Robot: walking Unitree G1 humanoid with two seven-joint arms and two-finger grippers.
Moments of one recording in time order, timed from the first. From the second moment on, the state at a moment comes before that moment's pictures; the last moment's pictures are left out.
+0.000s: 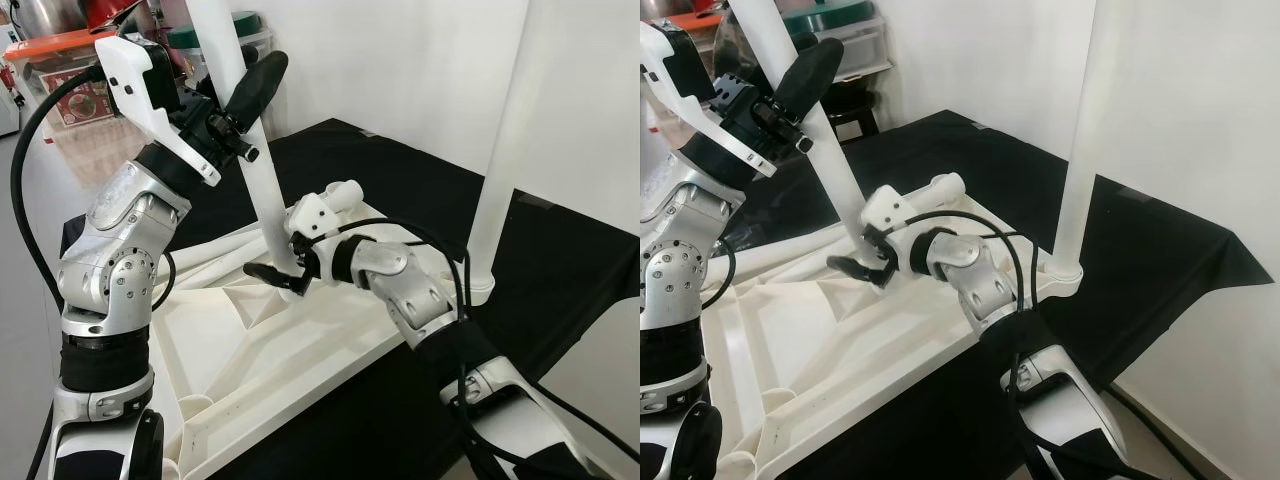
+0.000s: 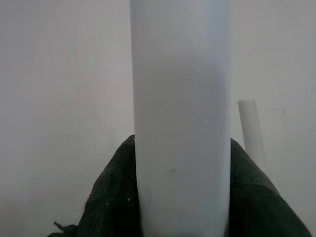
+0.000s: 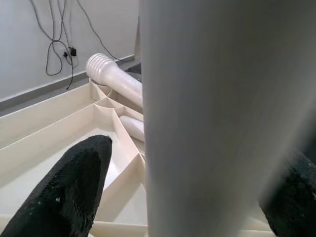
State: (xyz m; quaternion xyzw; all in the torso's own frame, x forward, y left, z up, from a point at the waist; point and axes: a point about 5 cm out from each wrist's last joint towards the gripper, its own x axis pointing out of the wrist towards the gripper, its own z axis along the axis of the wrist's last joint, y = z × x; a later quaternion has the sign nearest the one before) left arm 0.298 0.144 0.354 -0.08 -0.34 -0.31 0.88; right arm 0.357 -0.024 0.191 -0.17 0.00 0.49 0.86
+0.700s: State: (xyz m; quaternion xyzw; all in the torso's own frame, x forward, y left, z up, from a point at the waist) left arm 0.297 0.138 0.356 -0.08 -0.34 -0.33 0.88; right arm 0.368 -0.008 0.186 -0.11 0.01 0.45 0.89
